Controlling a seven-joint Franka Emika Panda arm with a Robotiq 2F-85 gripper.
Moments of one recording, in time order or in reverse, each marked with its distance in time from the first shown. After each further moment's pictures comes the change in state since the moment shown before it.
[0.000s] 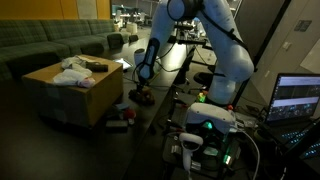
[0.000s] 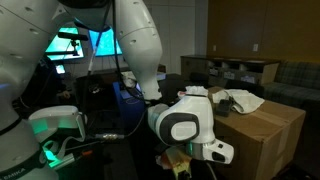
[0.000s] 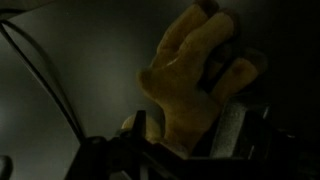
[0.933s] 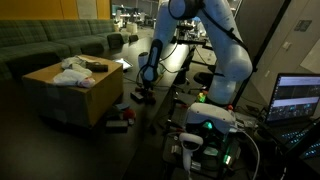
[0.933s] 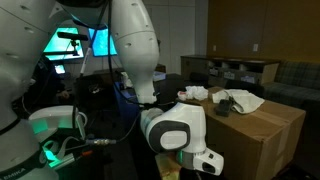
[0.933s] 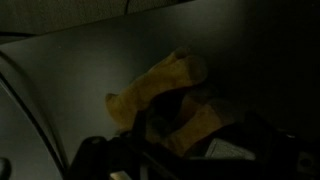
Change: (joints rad) arm -0.062 -0.013 0.051 -0.074 -0.001 0.011 -0.076
